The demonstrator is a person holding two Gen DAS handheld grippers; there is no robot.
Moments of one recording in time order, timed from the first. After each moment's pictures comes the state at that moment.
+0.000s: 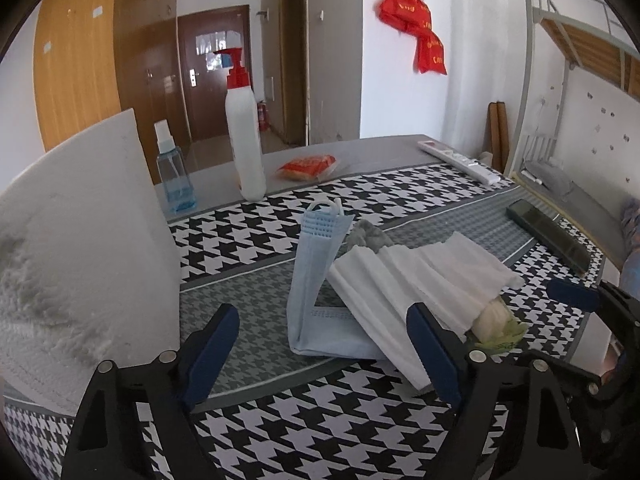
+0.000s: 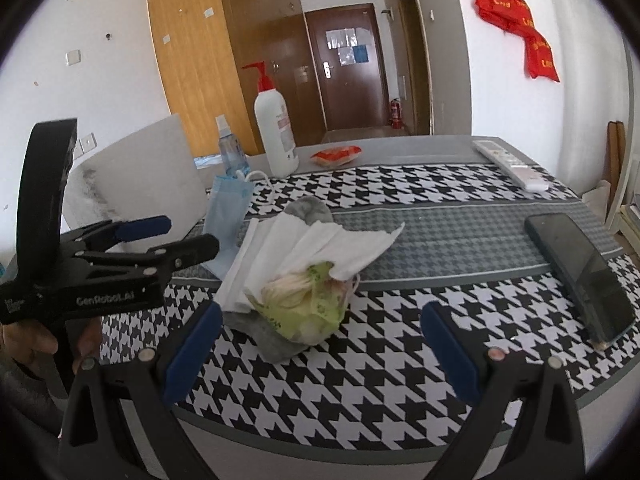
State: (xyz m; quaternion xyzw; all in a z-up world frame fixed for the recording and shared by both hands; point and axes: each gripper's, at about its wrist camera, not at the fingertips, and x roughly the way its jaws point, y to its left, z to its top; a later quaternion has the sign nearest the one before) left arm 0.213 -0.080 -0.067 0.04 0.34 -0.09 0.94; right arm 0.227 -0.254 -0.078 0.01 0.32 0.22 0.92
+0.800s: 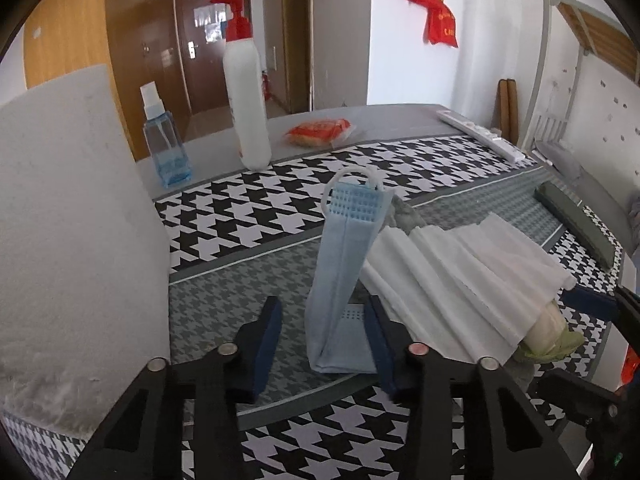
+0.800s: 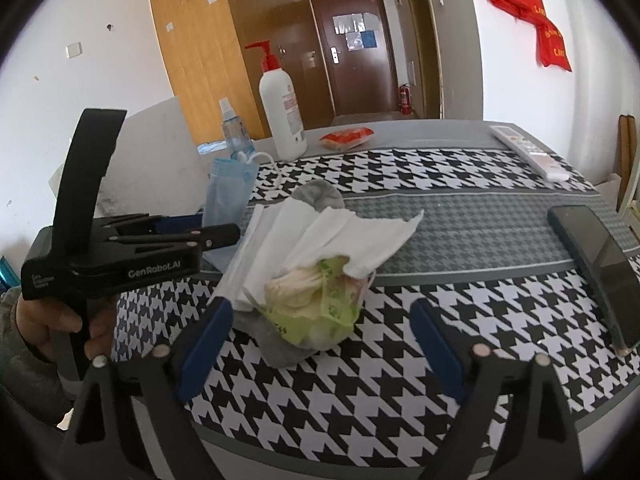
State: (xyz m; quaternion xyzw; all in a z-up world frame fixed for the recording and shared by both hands) left arm 0.250 -0.068 -0.089 0.03 0.39 -0.08 0.92; right arm 0.241 -0.246 -0.087 0.01 0.35 0.24 0.91
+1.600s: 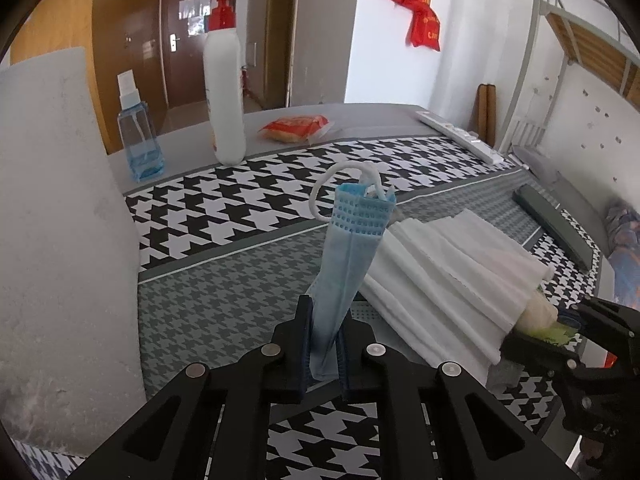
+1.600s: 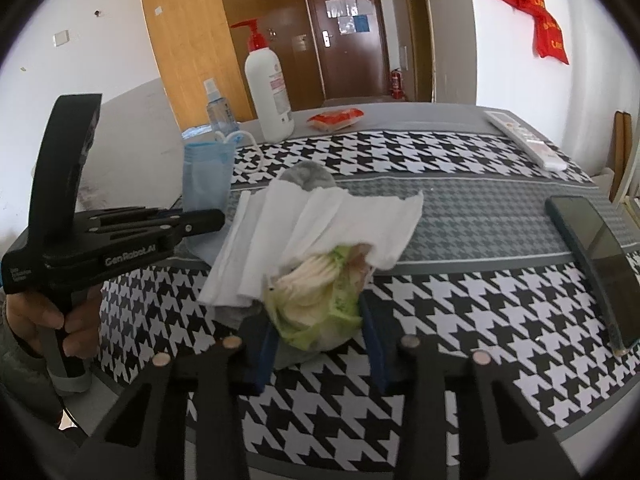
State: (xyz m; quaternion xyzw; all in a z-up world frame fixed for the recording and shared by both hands) left arm 0.255 -0.068 -0.093 0.01 0.40 -0.13 0.91; right arm 0.249 -0.247 -0.093 0.00 0.38 0.22 0.90
